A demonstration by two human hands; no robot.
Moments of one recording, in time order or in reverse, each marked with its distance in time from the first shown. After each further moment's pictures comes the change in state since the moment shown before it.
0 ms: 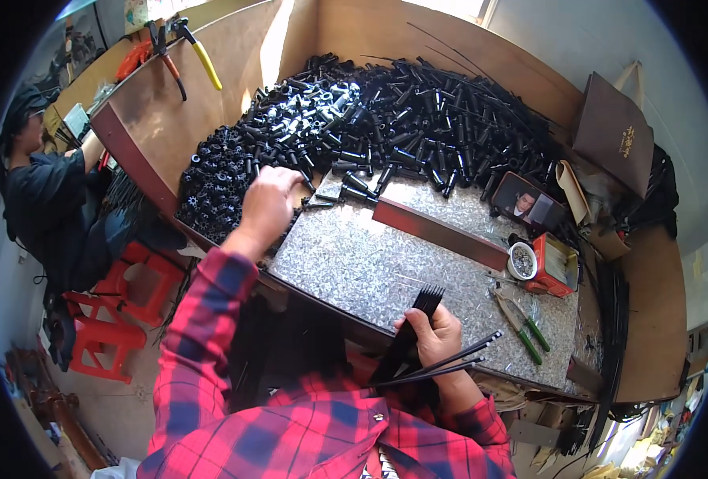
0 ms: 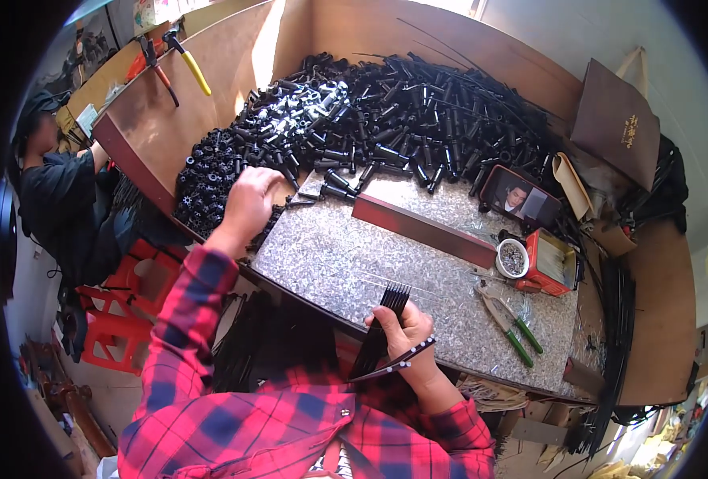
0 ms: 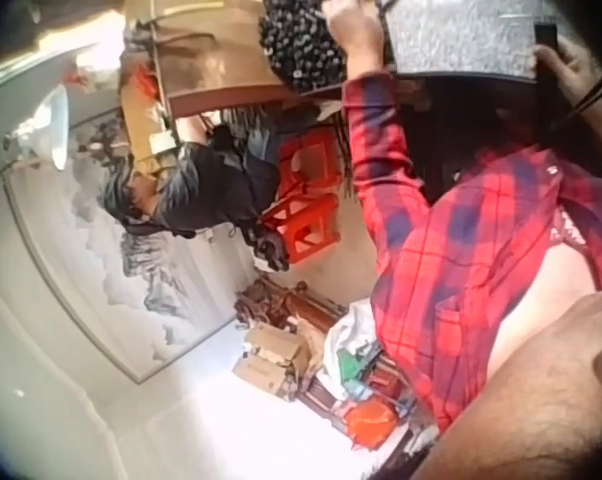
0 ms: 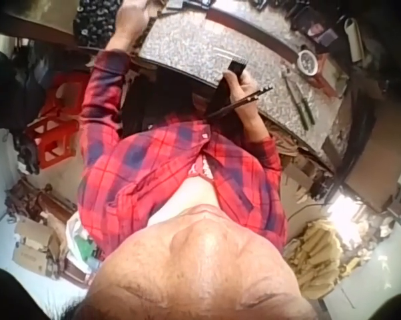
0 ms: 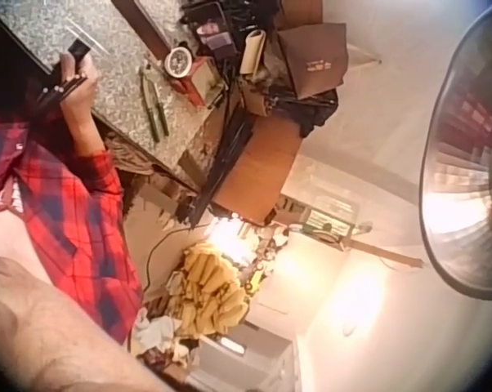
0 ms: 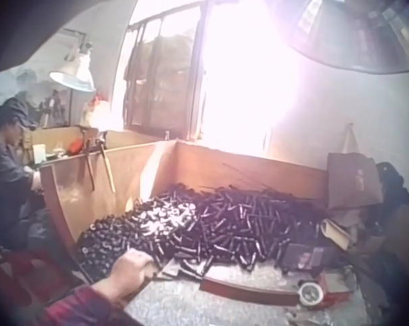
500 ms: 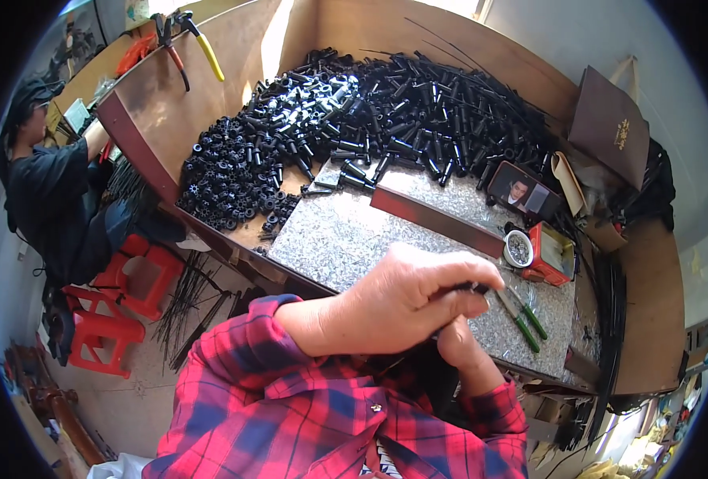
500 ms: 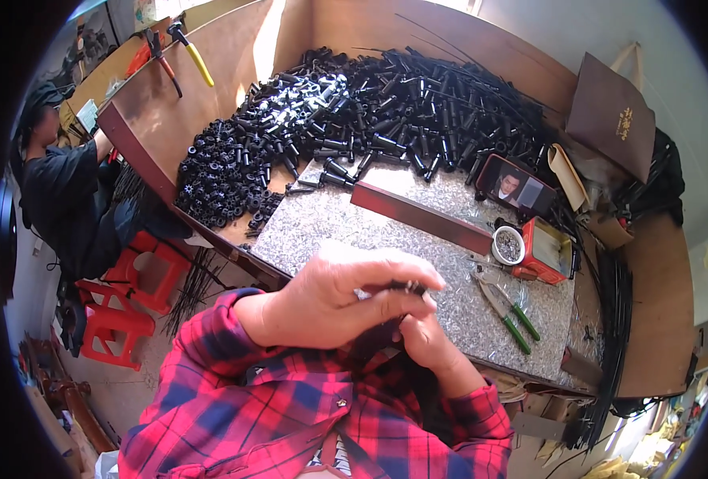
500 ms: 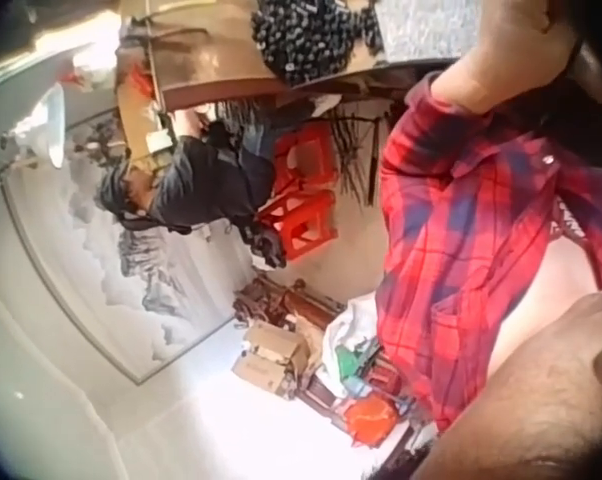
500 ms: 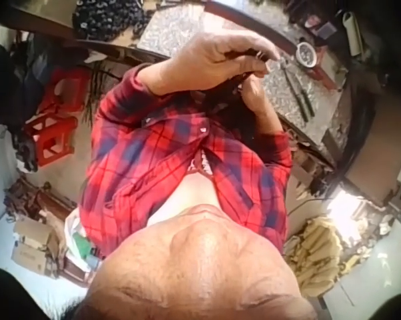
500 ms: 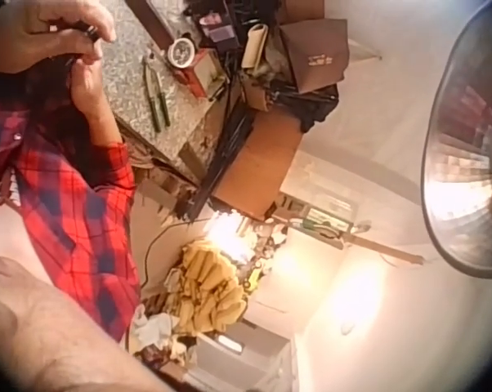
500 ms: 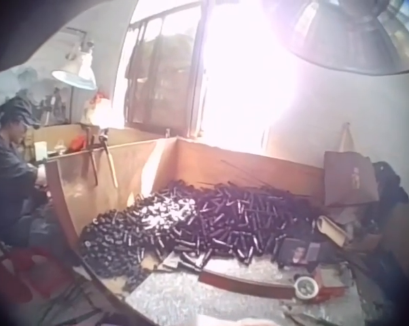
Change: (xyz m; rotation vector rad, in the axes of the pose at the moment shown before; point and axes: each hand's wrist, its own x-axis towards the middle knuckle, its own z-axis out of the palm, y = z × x) left_hand 0.009 0.213 -0.089 -1.257 -0.286 0.203; right_hand -0.008 -0.035 -0.031 -0.048 -0.442 -0.180
